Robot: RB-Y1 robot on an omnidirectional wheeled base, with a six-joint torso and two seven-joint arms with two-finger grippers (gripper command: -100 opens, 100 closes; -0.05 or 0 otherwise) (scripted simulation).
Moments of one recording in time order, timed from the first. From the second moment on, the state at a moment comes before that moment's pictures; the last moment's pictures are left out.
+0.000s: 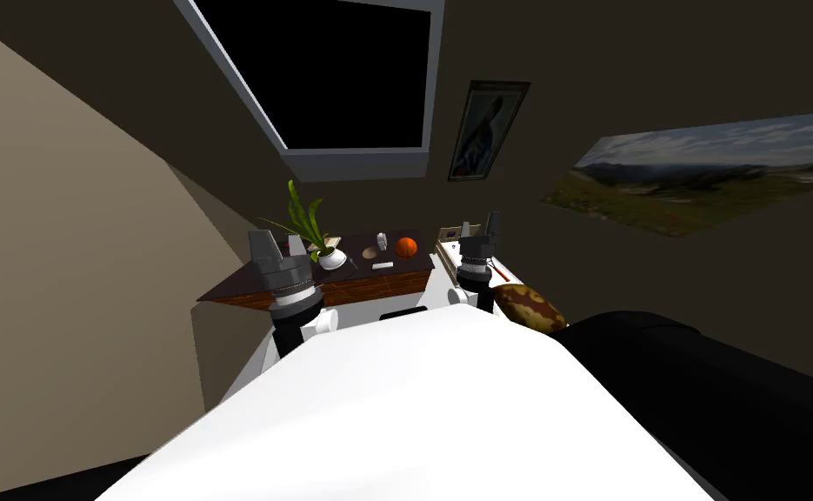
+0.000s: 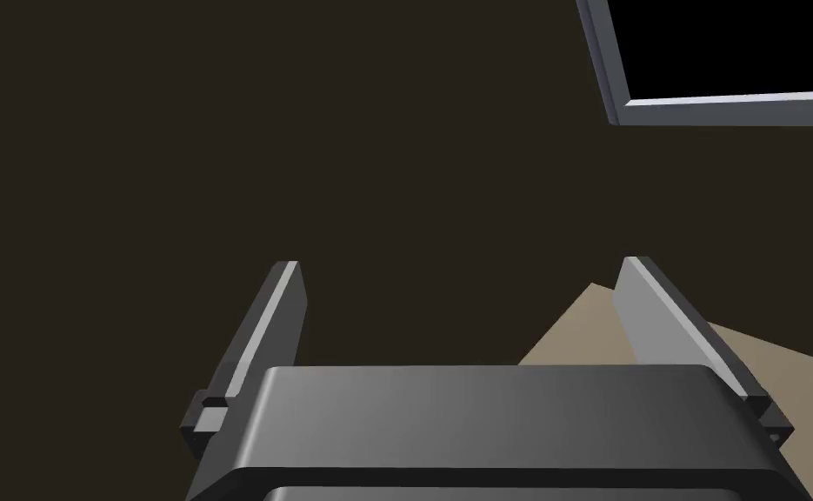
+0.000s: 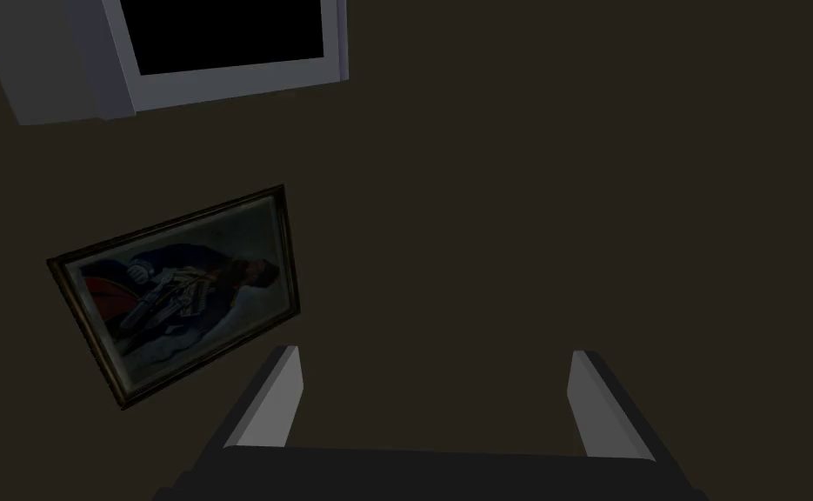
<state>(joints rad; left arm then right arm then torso) 0.48 0.04 0.03 -2.34 -0.12 -0.60 -0.15 0.53 0.03 0.05 -2.34 -0.11 -0.59 0.08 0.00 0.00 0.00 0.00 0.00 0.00</state>
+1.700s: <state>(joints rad) 0.08 0.20 0.18 -1.92 -0.14 -0.32 0.02 0.53 0.03 0.05 -2.34 -0.11 -0.59 0.08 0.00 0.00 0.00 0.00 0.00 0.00</state>
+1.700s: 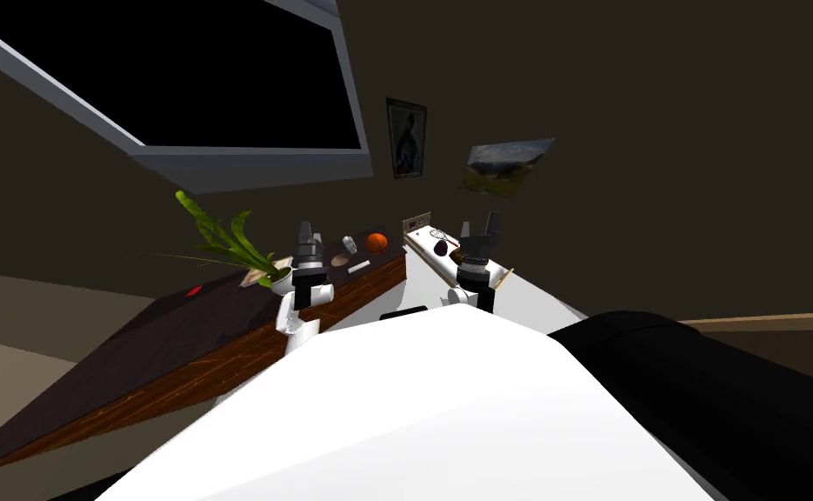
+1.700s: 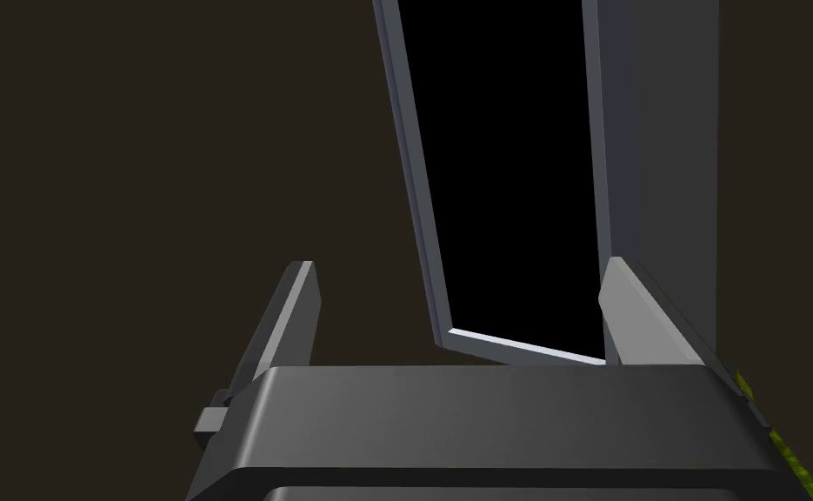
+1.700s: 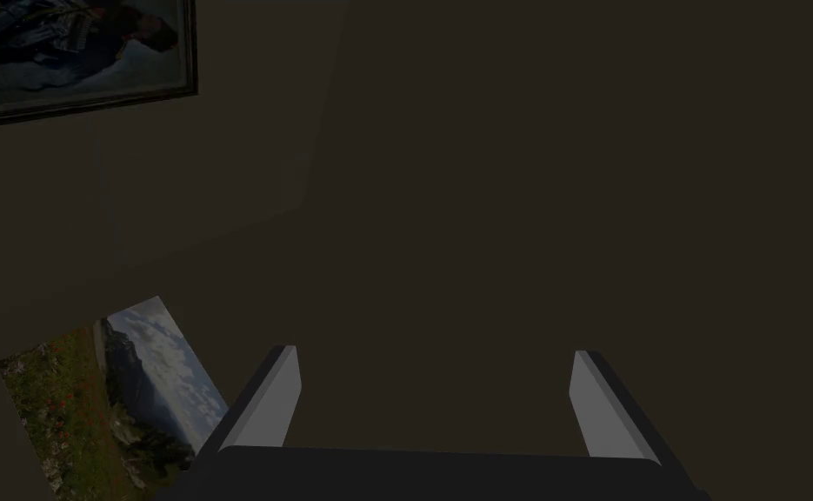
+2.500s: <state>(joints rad) -0.03 0.23 0.26 -1.74 -0.12 -0.16 0.07 0.53 0.03 0.05 -2.34 -0.11 -0.59 0.08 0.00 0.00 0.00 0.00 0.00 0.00</state>
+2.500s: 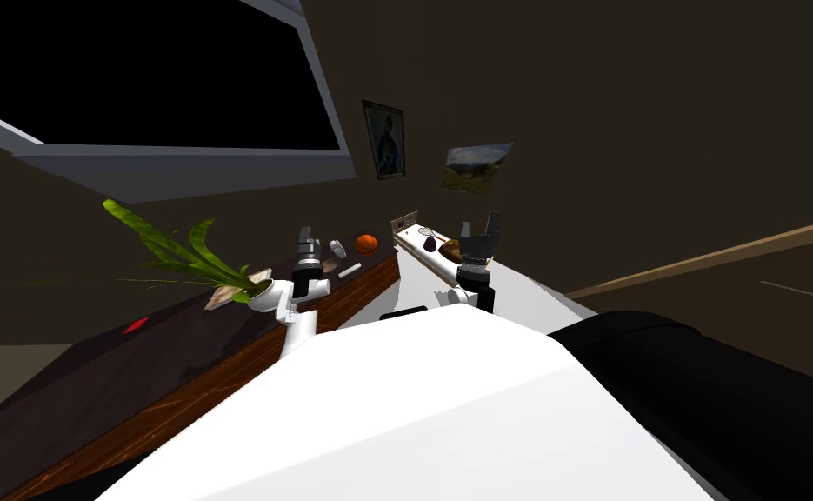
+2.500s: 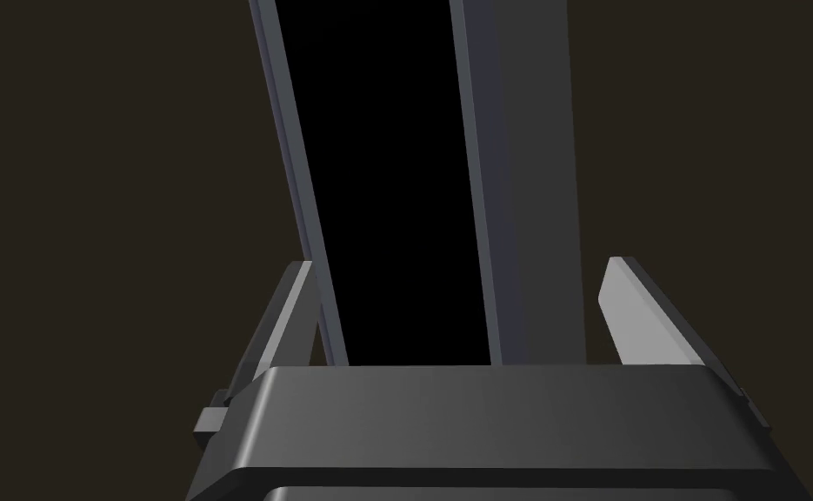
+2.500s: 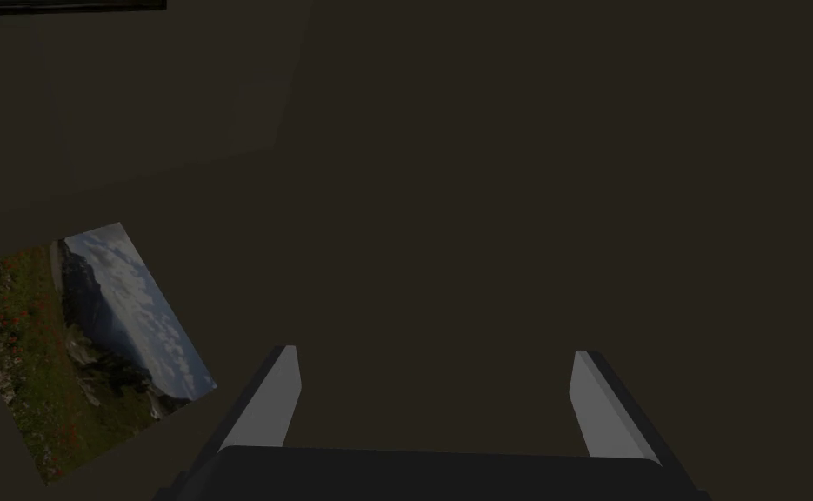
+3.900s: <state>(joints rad) -0.24 0.25 0.40 -1.39 -0.11 0.19 0.13 0.53 0.03 0.05 -2.34 -0.11 -0.59 0.08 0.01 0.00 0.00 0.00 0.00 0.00</state>
